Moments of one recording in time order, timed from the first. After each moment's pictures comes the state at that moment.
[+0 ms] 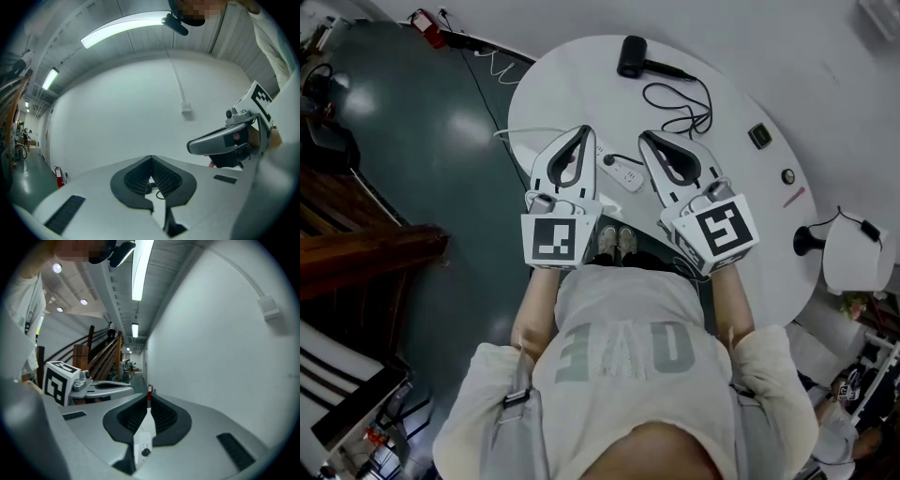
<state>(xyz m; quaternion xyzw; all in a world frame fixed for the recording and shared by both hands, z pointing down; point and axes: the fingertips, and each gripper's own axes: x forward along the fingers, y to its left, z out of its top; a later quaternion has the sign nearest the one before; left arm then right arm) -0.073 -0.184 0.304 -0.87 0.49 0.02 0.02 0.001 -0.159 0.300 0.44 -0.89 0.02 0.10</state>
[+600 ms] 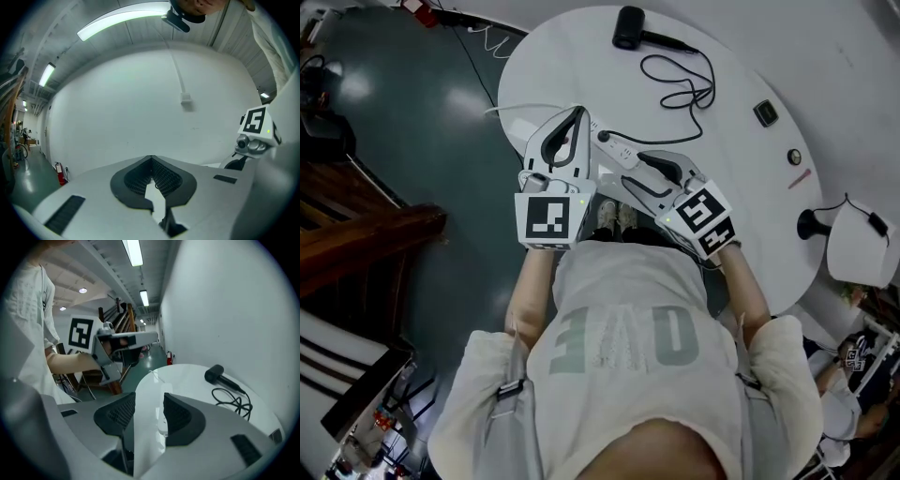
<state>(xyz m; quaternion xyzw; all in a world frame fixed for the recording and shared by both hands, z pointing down) -0.063 -0.194 0.341 -0.87 0.49 -0.03 0.01 0.004 -0.108 0.440 0.31 -0.90 0.14 0.26</state>
